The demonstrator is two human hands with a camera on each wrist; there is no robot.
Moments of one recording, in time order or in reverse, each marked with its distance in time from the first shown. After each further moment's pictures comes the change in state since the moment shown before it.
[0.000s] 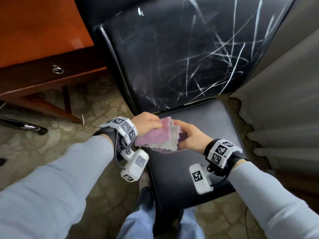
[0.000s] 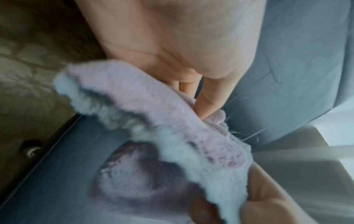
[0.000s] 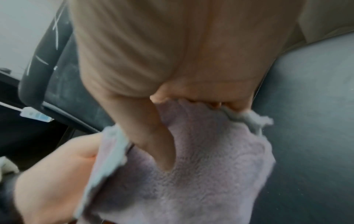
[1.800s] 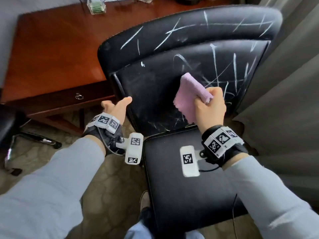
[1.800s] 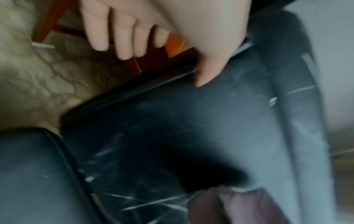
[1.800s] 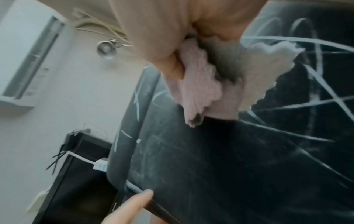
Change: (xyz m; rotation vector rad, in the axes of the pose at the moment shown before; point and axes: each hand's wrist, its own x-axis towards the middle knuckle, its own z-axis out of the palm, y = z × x) left_hand -0.028 0.039 -0.091 -0.502 0.912 -0.357; right_hand -0.019 -0.148 -0.049 -0.148 1.020 -0.309
